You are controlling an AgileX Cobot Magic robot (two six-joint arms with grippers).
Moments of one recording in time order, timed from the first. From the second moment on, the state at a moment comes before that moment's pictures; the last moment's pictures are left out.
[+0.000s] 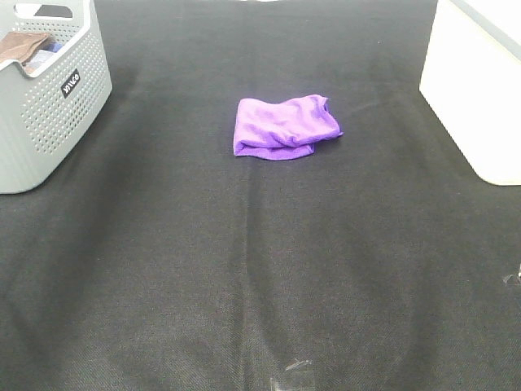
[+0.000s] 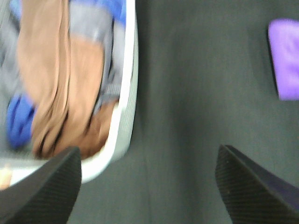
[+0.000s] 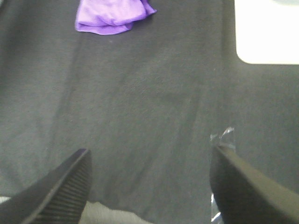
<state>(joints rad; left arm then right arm) -0.17 1.67 -1.84 0.11 1.21 -0.10 0.19 0.69 -1.08 0.10 1.22 0.10</state>
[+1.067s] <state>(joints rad) -0.17 0.26 -0.72 0.15 1.11 -0.14 0.19 0.00 -0.62 -0.01 1.23 0.01</state>
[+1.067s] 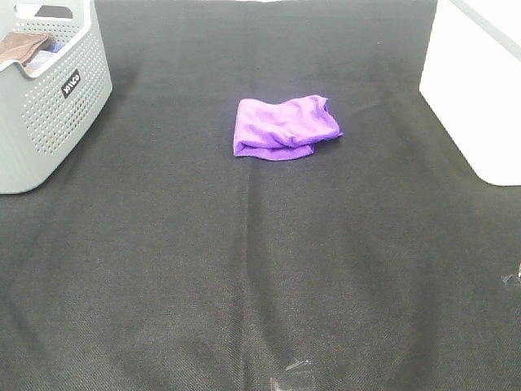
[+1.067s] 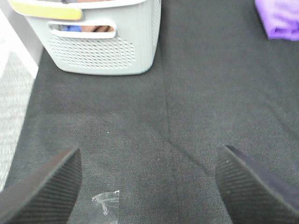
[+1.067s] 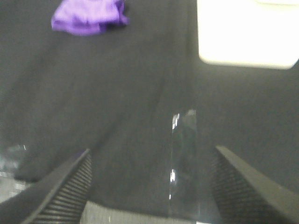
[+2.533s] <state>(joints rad) -0.13 -0.01 -0.52 -0.06 1.08 -0.01 0.19 0.00 -0.45 -0.02 1.11 0.00</state>
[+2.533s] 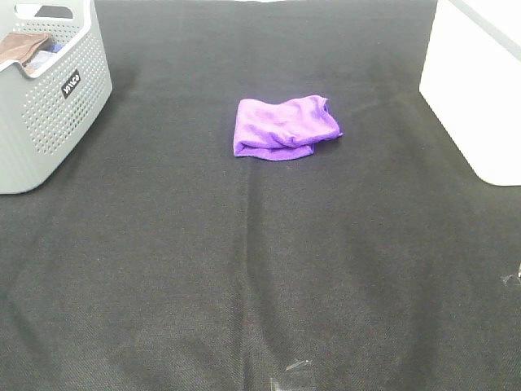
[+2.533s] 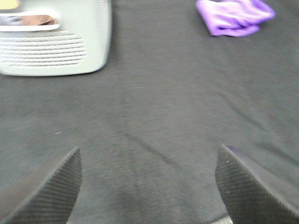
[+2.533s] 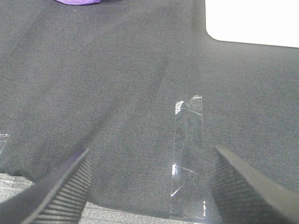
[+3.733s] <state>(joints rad) 0.01 -0.01 -0.51 -0.06 1.08 -0.01 0.19 0.00 -0.45 -0.02 1.11 0.00</state>
